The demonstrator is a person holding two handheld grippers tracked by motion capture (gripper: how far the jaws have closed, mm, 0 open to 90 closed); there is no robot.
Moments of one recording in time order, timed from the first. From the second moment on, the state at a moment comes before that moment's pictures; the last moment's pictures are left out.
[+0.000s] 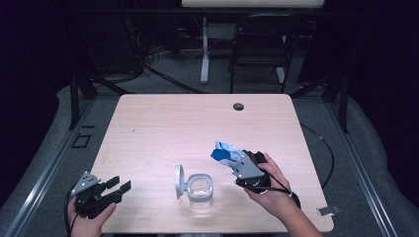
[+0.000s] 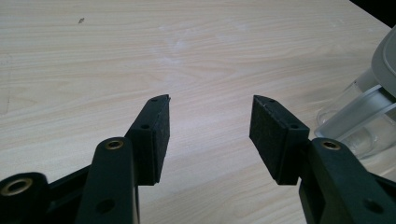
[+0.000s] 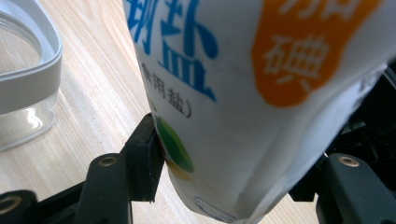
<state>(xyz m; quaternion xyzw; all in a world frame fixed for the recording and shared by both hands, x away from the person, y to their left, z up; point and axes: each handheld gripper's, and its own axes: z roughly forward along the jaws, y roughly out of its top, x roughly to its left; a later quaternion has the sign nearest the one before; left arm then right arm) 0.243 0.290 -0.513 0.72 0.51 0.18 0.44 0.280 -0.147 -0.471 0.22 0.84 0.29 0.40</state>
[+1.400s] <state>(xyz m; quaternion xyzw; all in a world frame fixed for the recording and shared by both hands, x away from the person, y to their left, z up) 0.243 0.293 -0.515 0.71 0.52 0.18 0.44 0.278 -0.135 -0.490 0.15 0.87 0.22 0.40</state>
